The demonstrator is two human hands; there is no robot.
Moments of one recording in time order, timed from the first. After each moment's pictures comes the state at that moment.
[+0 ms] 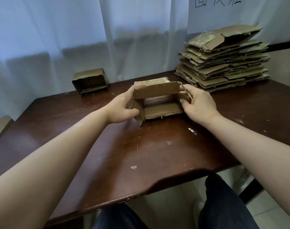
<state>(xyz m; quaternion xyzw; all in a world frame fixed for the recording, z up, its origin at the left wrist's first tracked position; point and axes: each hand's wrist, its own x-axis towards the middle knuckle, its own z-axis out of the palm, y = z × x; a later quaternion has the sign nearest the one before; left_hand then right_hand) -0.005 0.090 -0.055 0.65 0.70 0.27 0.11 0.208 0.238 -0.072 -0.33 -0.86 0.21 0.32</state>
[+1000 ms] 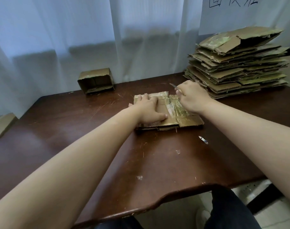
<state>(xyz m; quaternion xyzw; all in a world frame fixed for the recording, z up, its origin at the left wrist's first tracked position) 0.024 0.145 -0.061 0.49 0.86 0.05 0.10 0.146 0.268 -0.054 -0.31 -0.93 0.09 0.17</state>
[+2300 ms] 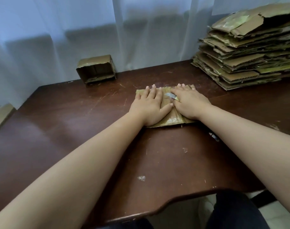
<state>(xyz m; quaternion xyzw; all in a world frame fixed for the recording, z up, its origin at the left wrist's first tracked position) 0.016 0.147 -0.095 0.52 0.85 0.02 0.02 0.121 0.266 -0.096 -0.26 -0.96 0.08 0.06</state>
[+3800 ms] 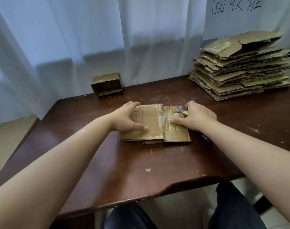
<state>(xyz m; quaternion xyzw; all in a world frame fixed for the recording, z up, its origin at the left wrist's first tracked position) -0.014 0.055 -0.045 0.50 0.84 0.14 0.15 0.168 0.227 -0.073 -0.43 -0.89 0.15 0.10</state>
